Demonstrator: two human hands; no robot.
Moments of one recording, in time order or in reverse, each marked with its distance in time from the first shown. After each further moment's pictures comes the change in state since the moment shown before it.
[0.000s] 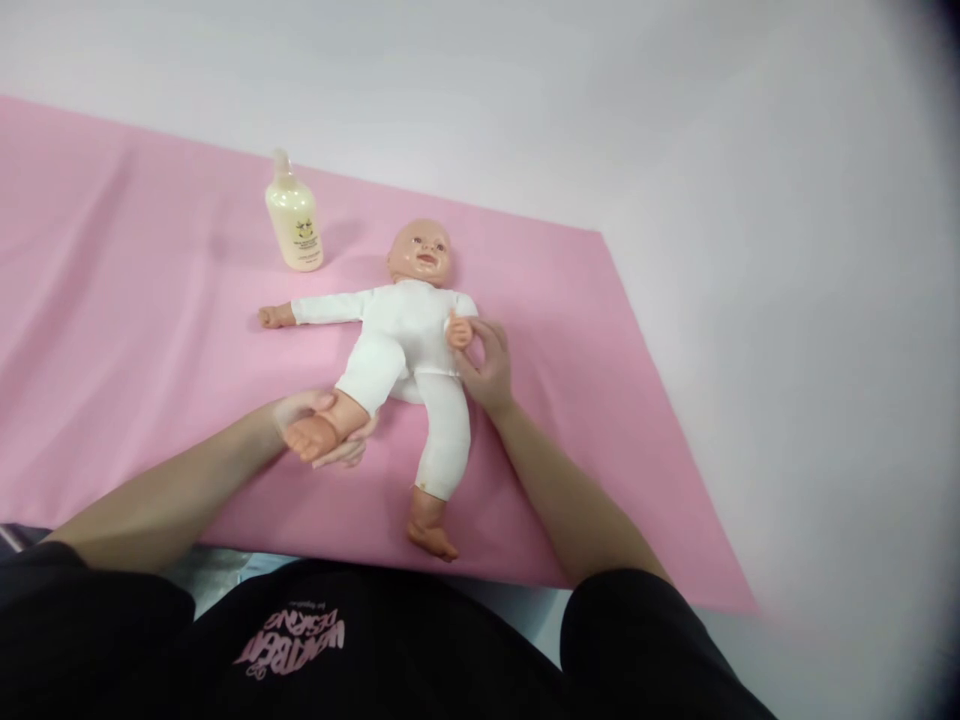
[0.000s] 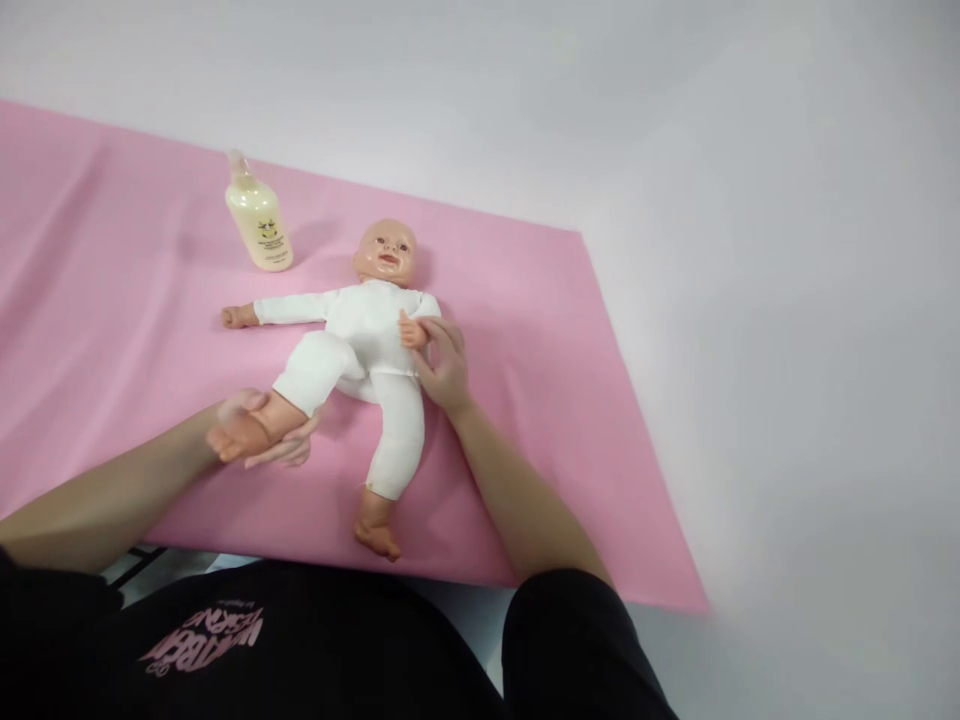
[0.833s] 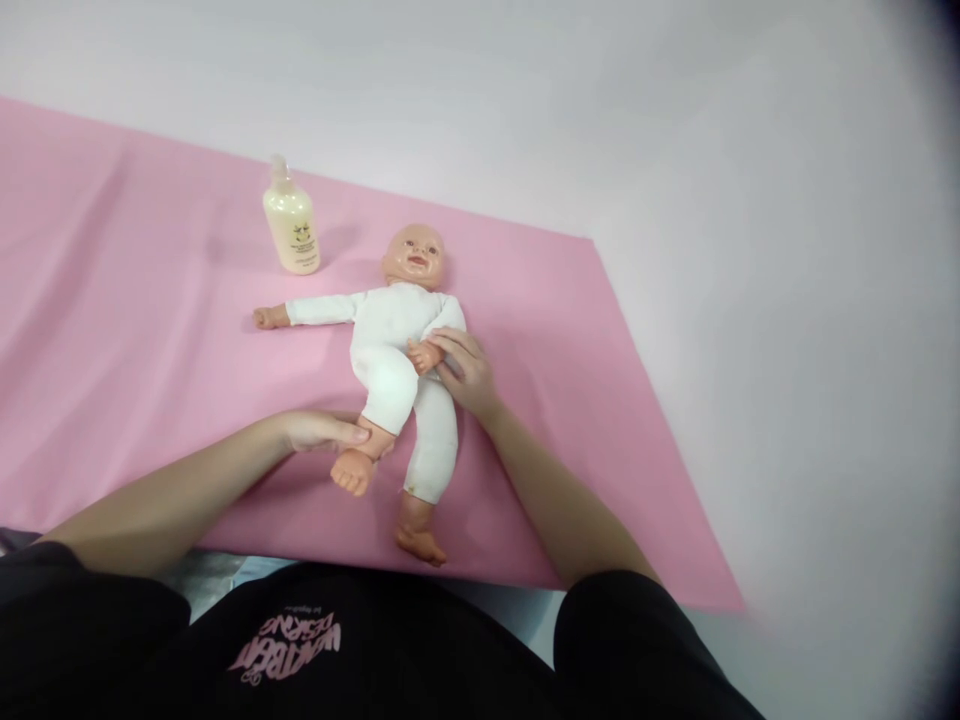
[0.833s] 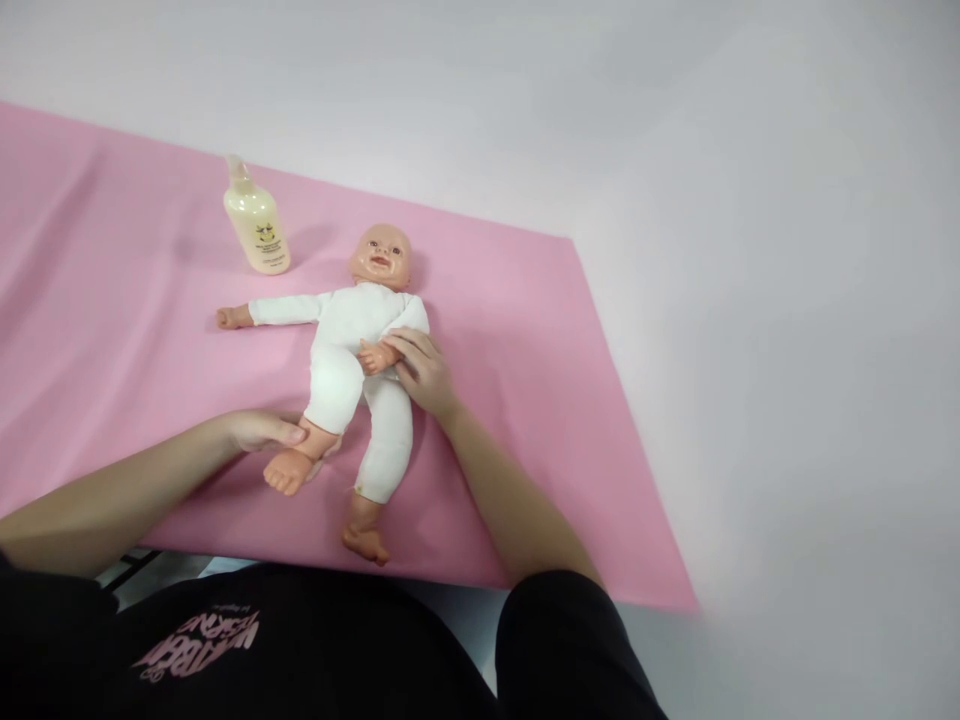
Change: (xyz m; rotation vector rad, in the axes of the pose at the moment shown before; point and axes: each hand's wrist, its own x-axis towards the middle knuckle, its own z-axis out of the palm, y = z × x) left_hand -0.001 -0.023 -0.007 0.119 0.254 -0.153; right_hand 0.001 -0.008 0.007 -0.073 -0.245 -0.207
